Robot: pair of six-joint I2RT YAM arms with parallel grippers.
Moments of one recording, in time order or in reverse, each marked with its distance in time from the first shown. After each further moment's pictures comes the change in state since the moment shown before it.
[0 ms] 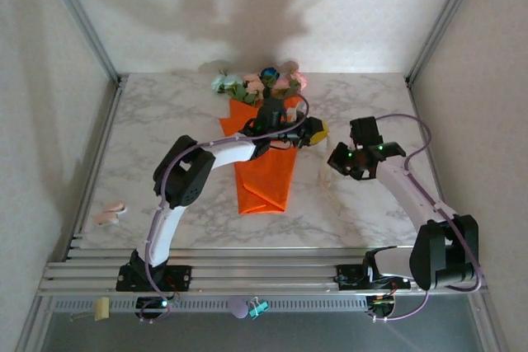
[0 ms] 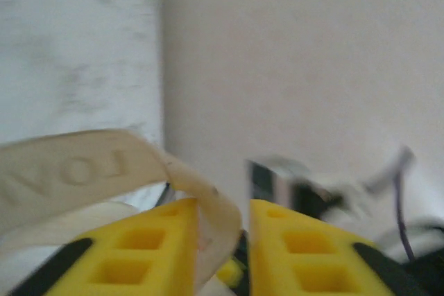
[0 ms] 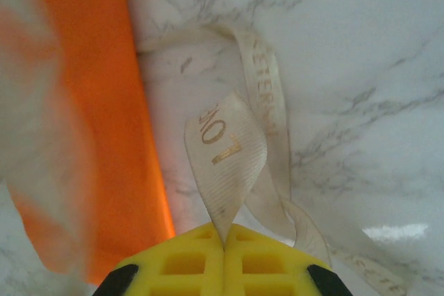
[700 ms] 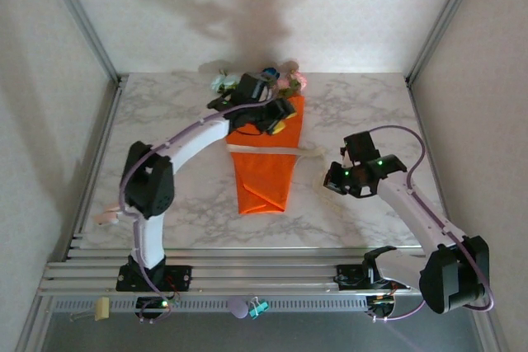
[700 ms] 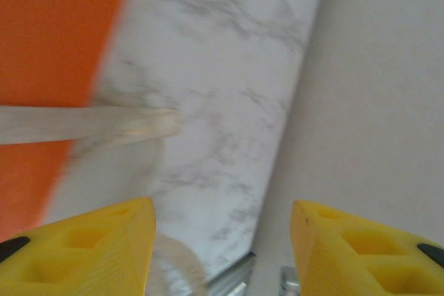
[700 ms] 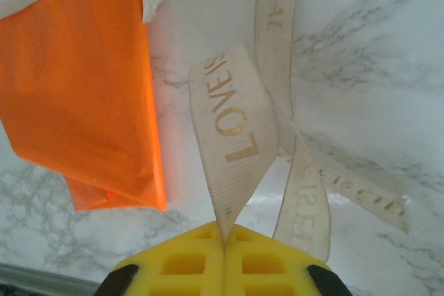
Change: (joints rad) left arm 0.109 -0.299 0.094 -0.901 -0.381 0.245; right arm 0.092 -0.131 -0.074 -0.146 -0.068 -0.086
